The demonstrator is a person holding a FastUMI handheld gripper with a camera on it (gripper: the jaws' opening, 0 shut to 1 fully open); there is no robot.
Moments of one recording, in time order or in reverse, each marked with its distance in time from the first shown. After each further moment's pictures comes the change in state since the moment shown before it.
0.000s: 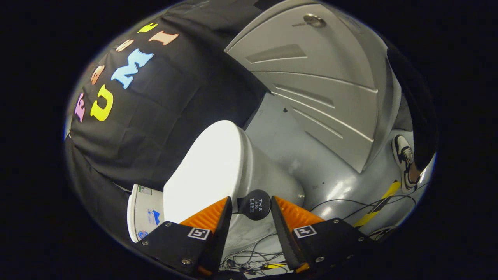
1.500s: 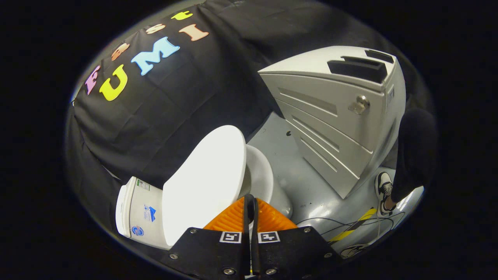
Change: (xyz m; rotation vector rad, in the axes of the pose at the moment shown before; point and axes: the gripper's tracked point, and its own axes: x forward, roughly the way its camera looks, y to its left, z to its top) arm -0.056 0.066 0.046 -0.270 -0.121 -0.079
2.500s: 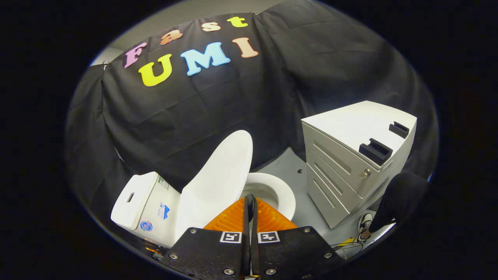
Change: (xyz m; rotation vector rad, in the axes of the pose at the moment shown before) arm -0.079 0.112 0.047 -0.288 -0.203 0.050
